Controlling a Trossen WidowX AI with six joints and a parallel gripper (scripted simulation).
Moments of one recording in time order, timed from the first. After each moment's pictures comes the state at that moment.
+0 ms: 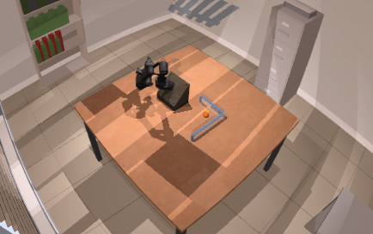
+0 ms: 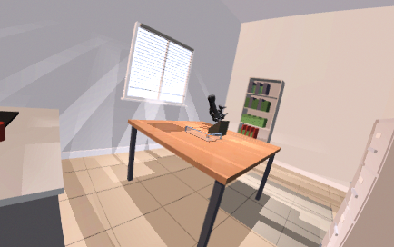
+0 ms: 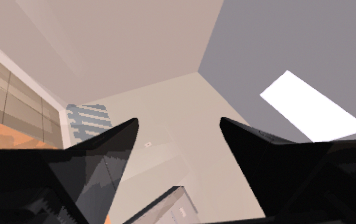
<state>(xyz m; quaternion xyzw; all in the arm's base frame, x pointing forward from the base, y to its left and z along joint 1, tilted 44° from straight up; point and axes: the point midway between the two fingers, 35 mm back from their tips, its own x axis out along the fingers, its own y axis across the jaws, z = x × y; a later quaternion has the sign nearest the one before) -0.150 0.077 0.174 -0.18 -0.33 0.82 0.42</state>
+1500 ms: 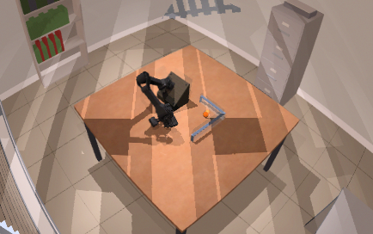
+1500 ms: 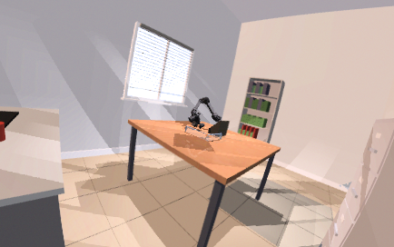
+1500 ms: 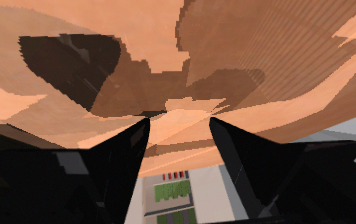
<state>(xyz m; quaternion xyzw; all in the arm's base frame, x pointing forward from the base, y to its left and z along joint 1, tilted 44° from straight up) 0.105 -0.244 0.099 0.16 -0.81 0.39 -0.41</state>
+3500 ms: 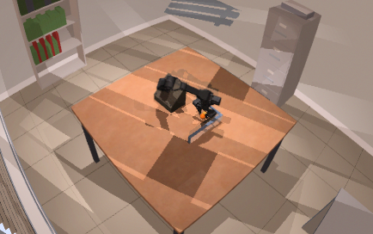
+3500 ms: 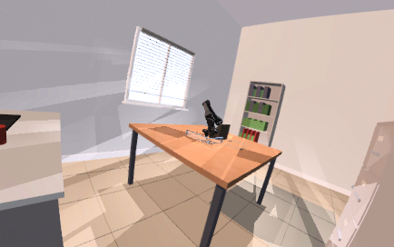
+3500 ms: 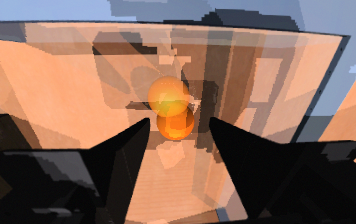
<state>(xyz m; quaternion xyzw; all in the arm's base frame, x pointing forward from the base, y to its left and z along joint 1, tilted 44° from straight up) 0.319 -0.045 -0.086 0.60 -0.69 -0.24 -0.32</state>
